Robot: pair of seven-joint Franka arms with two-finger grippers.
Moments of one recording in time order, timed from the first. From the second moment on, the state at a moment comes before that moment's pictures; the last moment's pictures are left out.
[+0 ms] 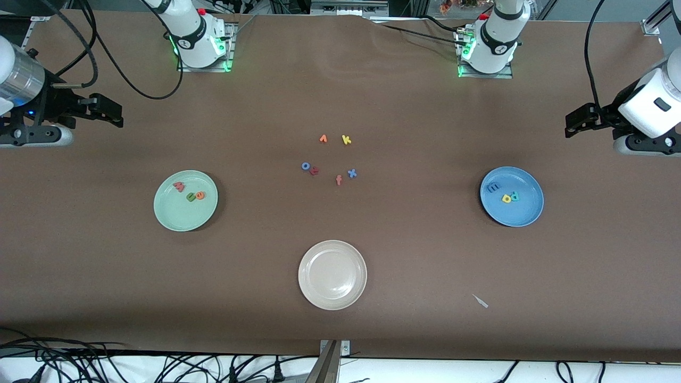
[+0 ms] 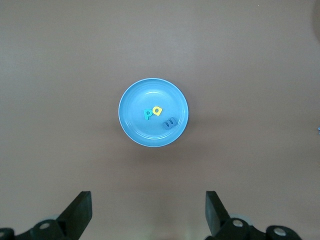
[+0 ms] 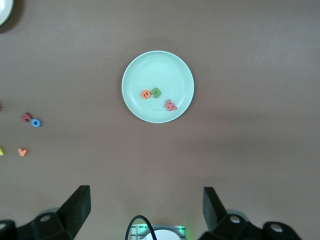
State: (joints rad) left arm 0.22 0.06 -0.27 -1.55 0.04 1.49 -0.02; right arm 0.19 0.08 -0.12 -1.49 0.01 1.43 0.04
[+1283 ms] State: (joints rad) left arm 0.22 0.06 -0.27 -1.55 0.04 1.49 -0.02; right arm 0.20 0.09 -0.12 -1.49 0.02 1.47 0.04
